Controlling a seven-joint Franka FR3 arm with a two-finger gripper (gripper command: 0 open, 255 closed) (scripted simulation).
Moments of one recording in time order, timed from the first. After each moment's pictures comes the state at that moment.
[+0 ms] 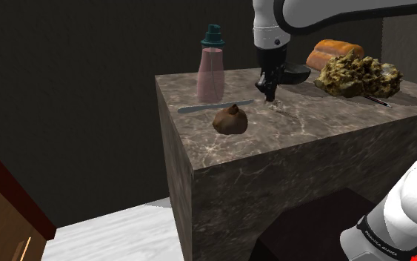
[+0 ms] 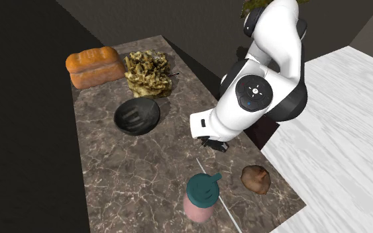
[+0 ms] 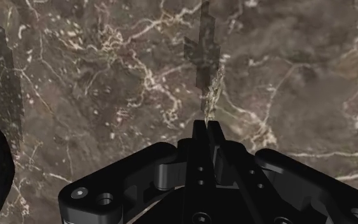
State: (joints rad) arm -0.04 -0.29 0.34 -1.98 -0.15 1.57 0.18
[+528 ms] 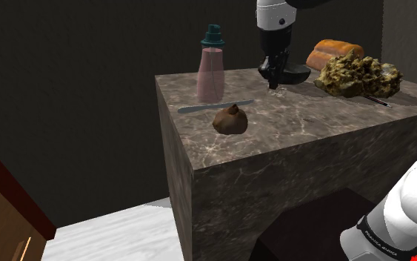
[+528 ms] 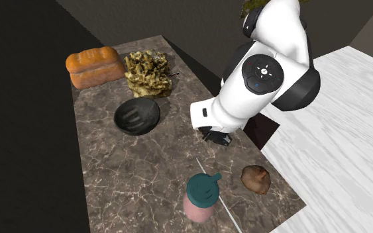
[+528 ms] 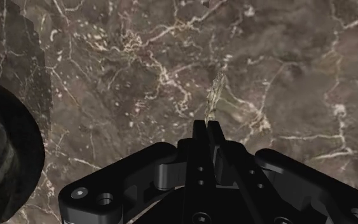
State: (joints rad) arm -0.04 -0.27 0.34 -1.86 -0.16 1.46 0.16
